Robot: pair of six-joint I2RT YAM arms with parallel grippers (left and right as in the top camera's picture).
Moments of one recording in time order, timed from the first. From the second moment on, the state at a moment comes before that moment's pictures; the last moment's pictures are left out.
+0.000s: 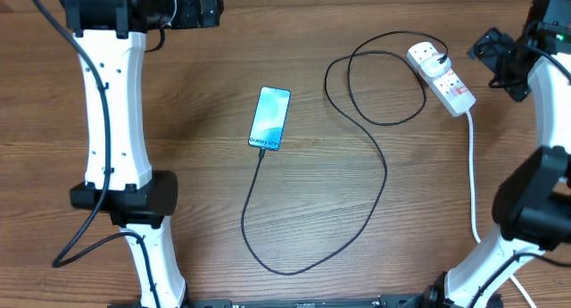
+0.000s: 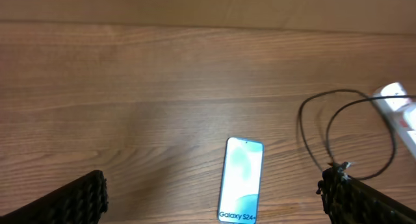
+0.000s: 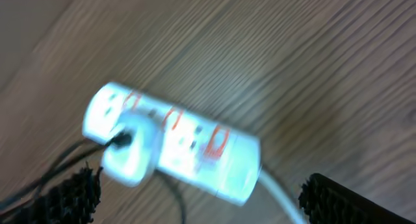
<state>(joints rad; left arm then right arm) -0.08 2.19 2.78 -1.50 0.14 -0.15 -0.31 2.03 1.81 -0.85 0.00 0.49</state>
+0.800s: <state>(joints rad) -0.08 2.22 2.77 -1.50 0.13 -0.15 -0.31 2.30 1.81 -0.68 0.05 0.47</state>
